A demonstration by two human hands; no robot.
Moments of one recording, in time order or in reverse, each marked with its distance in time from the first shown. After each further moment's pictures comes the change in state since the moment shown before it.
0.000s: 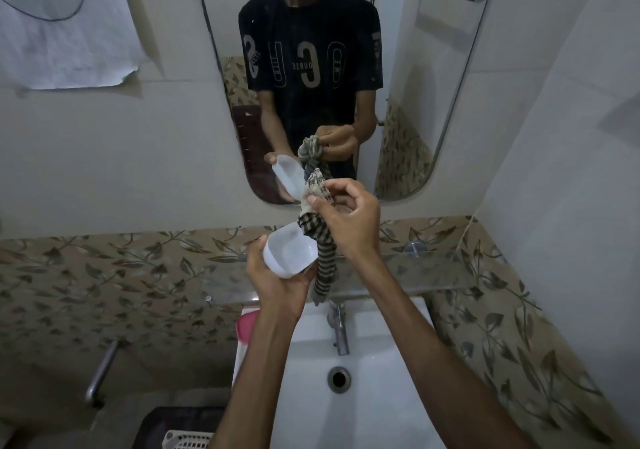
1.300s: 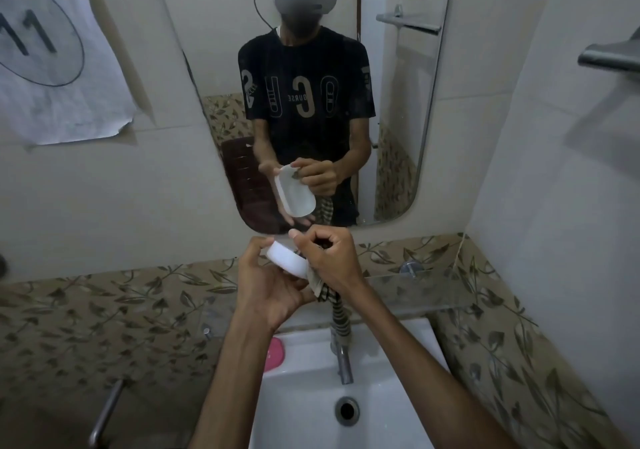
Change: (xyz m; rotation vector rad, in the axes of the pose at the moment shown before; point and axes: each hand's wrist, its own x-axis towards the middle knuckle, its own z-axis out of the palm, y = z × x) left_hand -0.018 0.040 0.048 0.290 -0.206 -0.329; right_hand -0.005 0.012 0.000 0.100 -0.245 -0.122
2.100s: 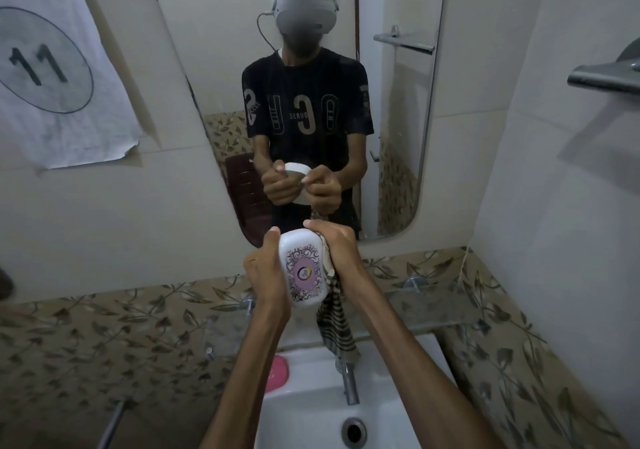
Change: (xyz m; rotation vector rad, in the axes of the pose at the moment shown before) left_hand 0.017 -0.001 0.035 0.467 0.509 0.716; right_hand 0.035 -0.017 -0.004 0.372 0.046 0.466
